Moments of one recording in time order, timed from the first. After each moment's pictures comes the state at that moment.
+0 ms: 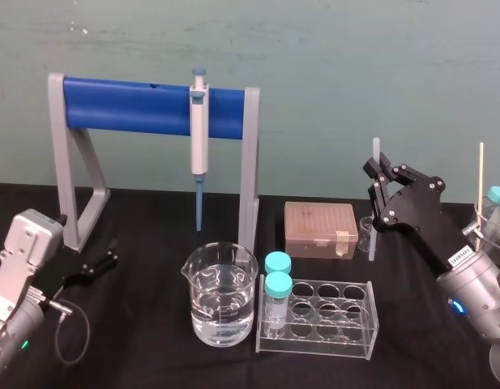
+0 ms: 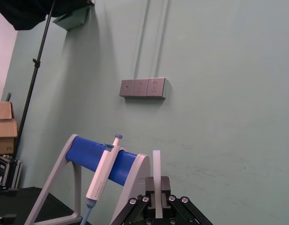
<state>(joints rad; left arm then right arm) -0.20 0.60 0.45 -1.41 -0.25 -0.12 0.03 0.19 0.31 -0.17 -1.41 0.33 -0.53 0.50</state>
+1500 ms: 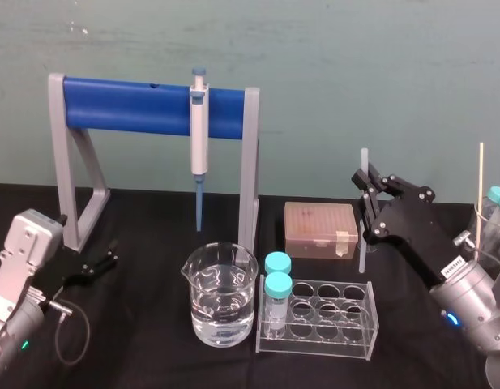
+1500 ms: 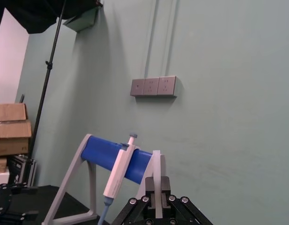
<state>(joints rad) -0.20 0.60 0.45 -1.41 -0.25 -0.12 0.03 0.16 0.31 -0.18 -1.45 0.34 -0.51 0.52</state>
